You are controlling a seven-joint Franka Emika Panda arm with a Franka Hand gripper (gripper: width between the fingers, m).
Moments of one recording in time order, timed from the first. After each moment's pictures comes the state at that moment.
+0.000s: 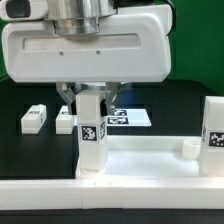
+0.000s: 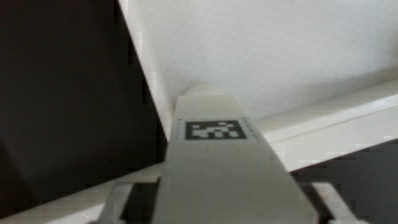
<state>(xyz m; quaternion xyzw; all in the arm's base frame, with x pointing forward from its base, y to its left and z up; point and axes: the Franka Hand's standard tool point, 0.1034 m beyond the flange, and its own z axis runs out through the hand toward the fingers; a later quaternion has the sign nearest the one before) 0.631 -0.059 0.108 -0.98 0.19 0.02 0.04</state>
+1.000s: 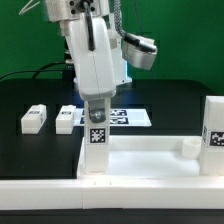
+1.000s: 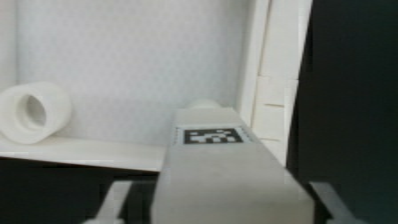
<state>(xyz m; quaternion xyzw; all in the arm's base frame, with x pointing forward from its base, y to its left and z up) 0.633 -0.054 0.106 -0.73 0.68 0.03 0.06</state>
